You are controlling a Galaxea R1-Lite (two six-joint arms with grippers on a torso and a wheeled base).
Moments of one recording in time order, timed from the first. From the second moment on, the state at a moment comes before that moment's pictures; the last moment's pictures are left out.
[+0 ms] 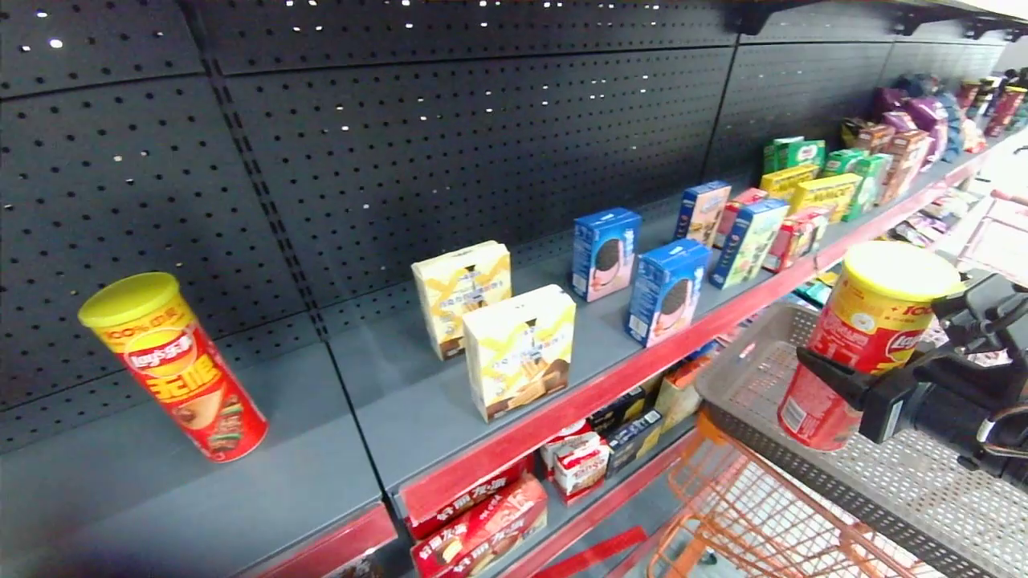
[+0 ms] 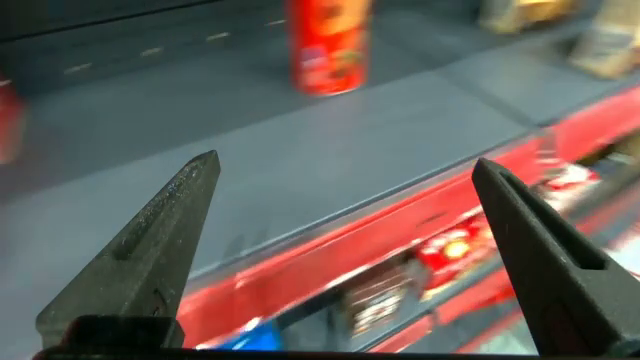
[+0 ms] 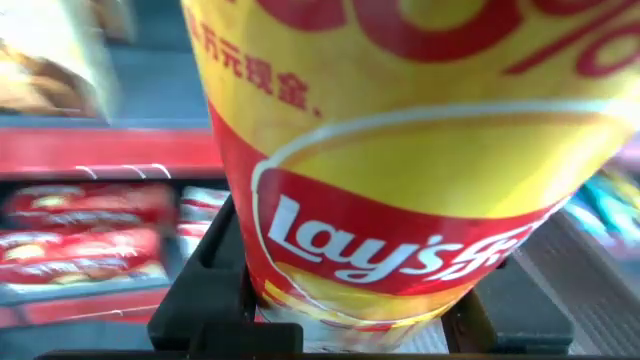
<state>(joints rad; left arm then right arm) 0.01 0.00 0.00 0.00 0.10 -0.01 0.18 1.40 -0.34 -1.04 0.18 -0.27</state>
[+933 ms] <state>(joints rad) 0.01 0.00 0.00 0.00 0.10 -0.01 0.29 1.31 -0.56 -0.73 0.30 -0.13</state>
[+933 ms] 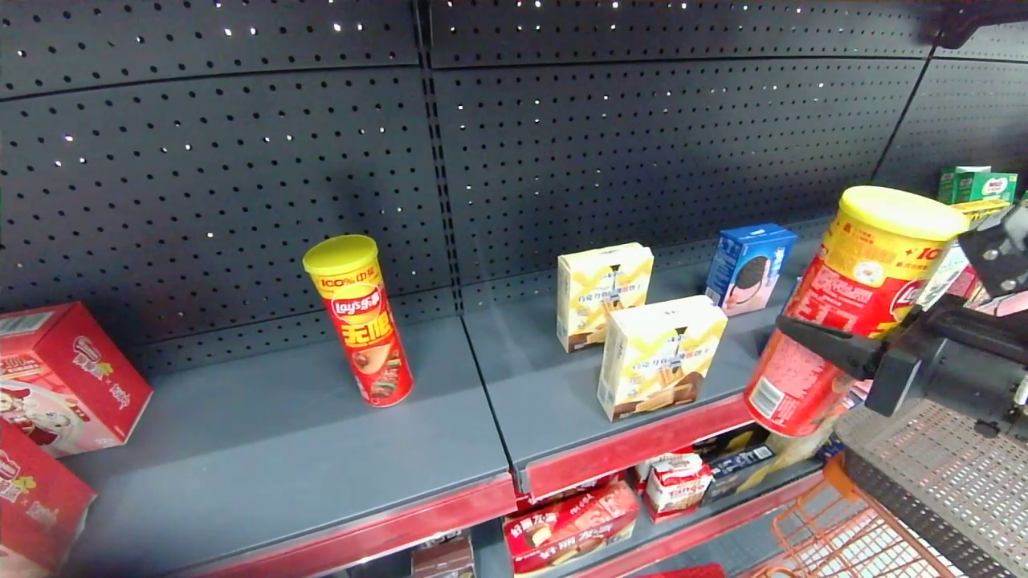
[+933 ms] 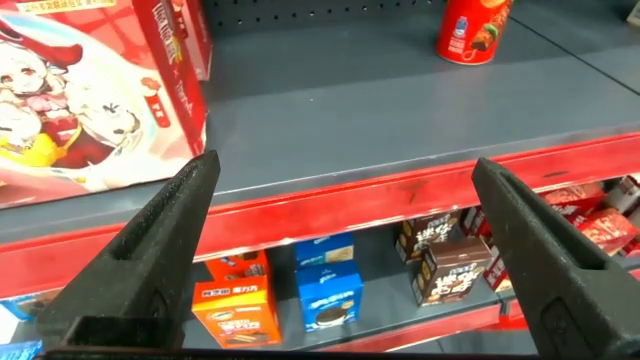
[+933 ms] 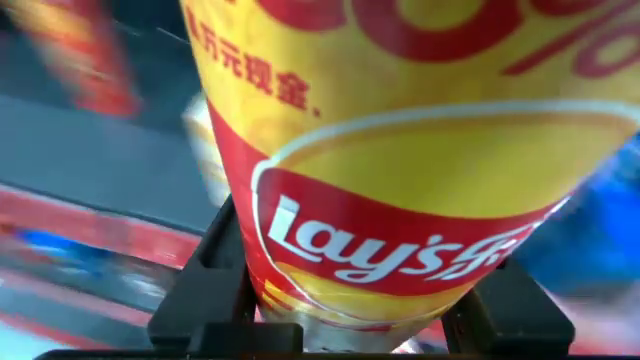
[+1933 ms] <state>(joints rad) 0.01 0.00 0.00 0.00 0.10 -0.01 0.58 1.39 -0.62 -0.86 0.31 -0.15</state>
